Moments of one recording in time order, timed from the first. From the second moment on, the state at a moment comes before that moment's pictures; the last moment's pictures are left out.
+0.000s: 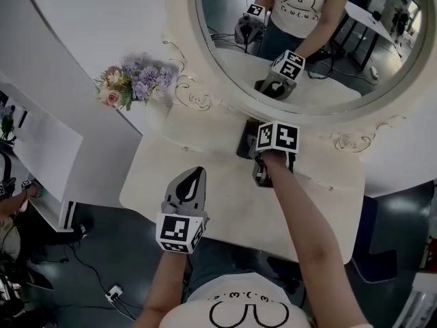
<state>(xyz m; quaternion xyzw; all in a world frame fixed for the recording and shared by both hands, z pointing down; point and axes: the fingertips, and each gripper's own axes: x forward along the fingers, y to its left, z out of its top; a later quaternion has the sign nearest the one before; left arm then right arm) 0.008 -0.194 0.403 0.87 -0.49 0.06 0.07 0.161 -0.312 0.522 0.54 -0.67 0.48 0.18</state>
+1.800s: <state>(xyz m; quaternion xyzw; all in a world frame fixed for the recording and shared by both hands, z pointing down) 0.188 -0.141 0.413 0.91 -0.41 0.07 0.06 0.433 -0.207 0.521 0.61 -0.62 0.46 0.15</state>
